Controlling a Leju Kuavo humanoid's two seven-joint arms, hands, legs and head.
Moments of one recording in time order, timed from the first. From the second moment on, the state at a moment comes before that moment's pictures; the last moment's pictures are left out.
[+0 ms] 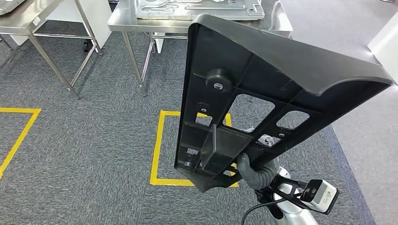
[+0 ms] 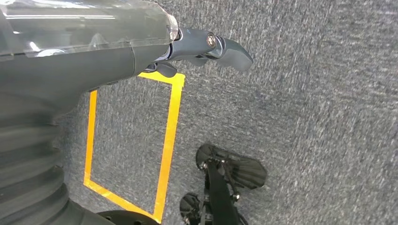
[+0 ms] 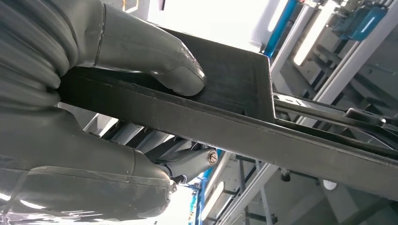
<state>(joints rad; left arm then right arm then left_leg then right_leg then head) -0.05 -0.05 0.72 -0.20 -0.38 0.20 -0.07 -0.20 -0.14 0.45 -1.83 -0.15 0.21 -0.65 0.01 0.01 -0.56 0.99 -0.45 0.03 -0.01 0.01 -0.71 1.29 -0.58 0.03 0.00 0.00</state>
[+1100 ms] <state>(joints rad) -0.05 -0.04 0.72 -0.20 -0.41 0.21 -0.07 -0.21 -0.11 0.50 -1.85 -0.13 0.16 -0.63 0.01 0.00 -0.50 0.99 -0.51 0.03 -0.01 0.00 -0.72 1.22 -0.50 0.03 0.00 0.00</state>
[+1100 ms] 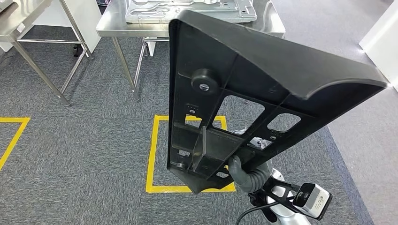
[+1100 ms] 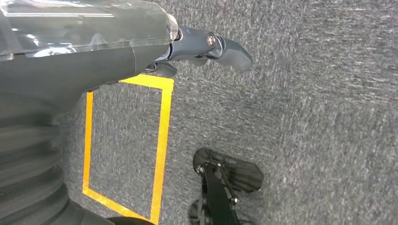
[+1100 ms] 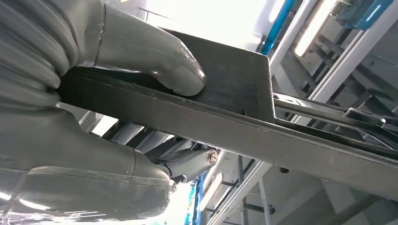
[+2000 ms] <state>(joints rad) -0.05 -0.04 0.74 -0.21 -0.42 0.21 -0.08 -0.20 -0.10 0.50 -1.87 -0.11 0.16 -0.63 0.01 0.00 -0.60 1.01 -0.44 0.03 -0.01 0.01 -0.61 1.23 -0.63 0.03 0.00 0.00</state>
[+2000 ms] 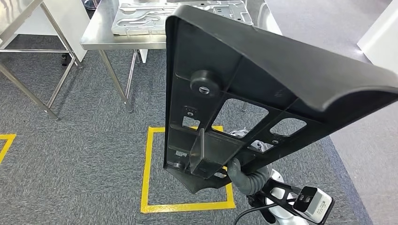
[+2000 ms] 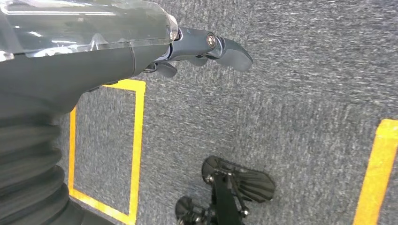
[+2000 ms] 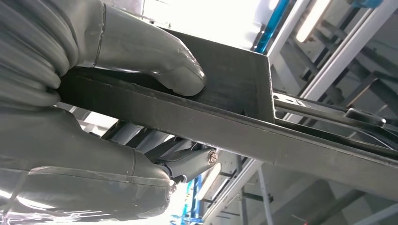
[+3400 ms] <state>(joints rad) -0.06 -0.04 0.75 -0.21 -0.45 0.20 -0.08 -0.21 -0.13 0.50 -1.87 -0.14 0.14 -0.63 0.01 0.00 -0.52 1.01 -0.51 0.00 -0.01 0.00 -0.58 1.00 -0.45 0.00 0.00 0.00</state>
